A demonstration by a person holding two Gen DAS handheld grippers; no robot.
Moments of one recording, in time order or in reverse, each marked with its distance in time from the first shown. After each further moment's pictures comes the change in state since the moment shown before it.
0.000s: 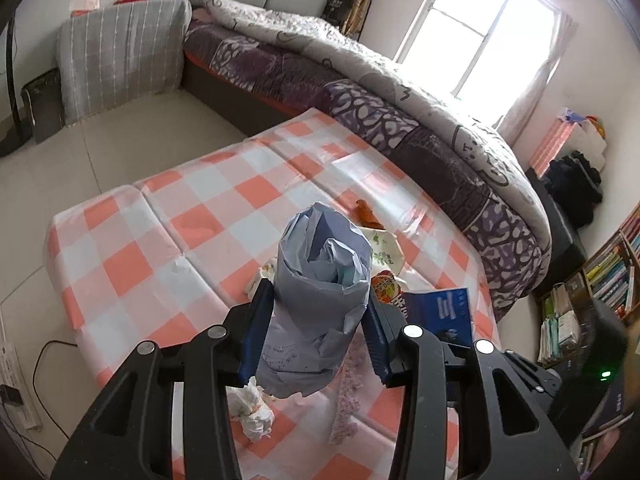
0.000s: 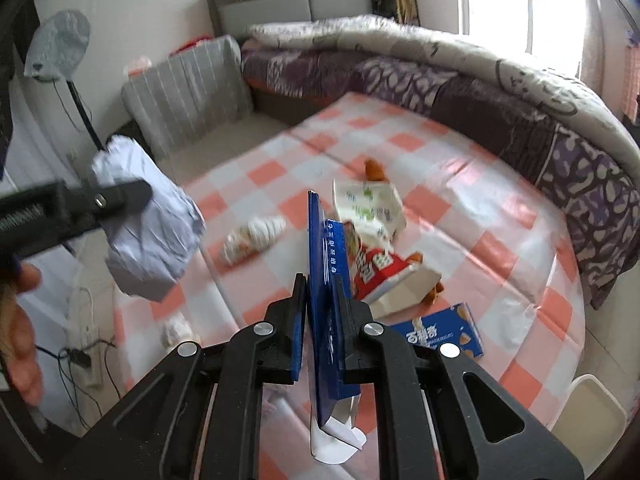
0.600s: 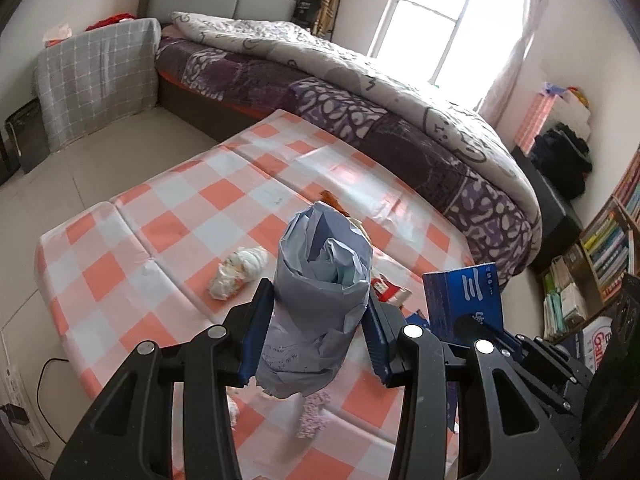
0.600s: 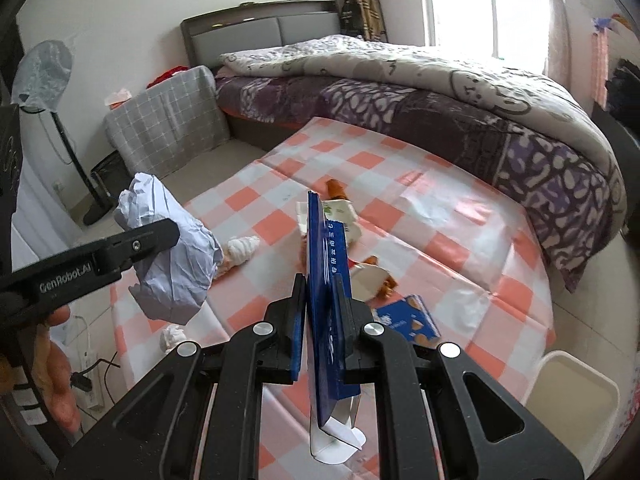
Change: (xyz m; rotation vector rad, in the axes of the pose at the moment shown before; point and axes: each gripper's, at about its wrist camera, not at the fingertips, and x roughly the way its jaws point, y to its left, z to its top) left arm 0.002 -0.051 -0.018 0.112 -0.005 -0.022; right arm -0.043 -0.025 -0.009 0.084 -0.062 -0.074
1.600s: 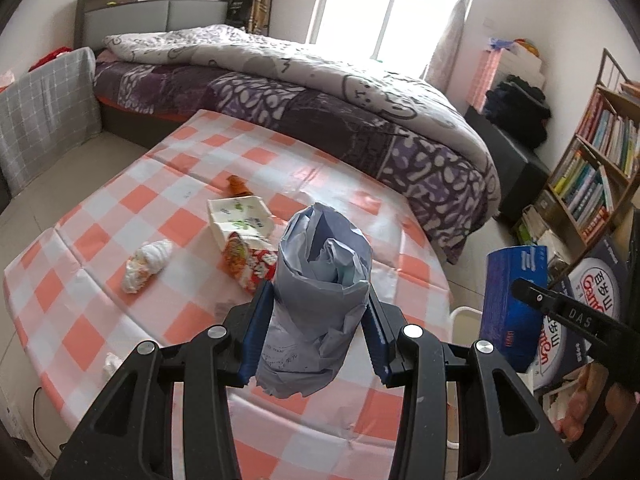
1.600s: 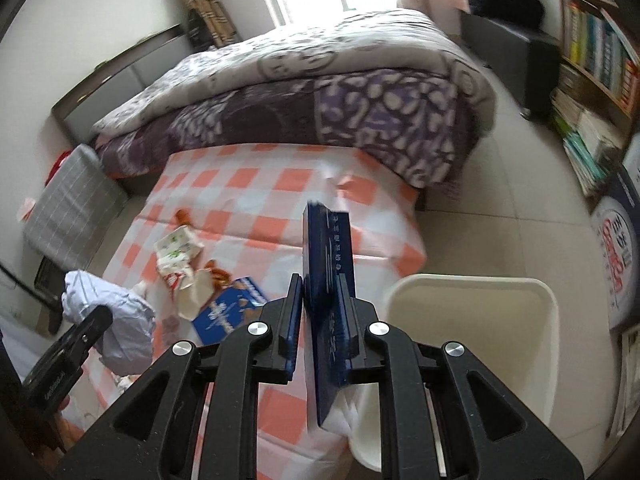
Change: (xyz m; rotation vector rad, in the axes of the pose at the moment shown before) left arm 0.010 -0.099 -0.032 0.177 0.026 -0.101; right arm -0.071 -0.154 -0.033 0.450 0.034 -0.253
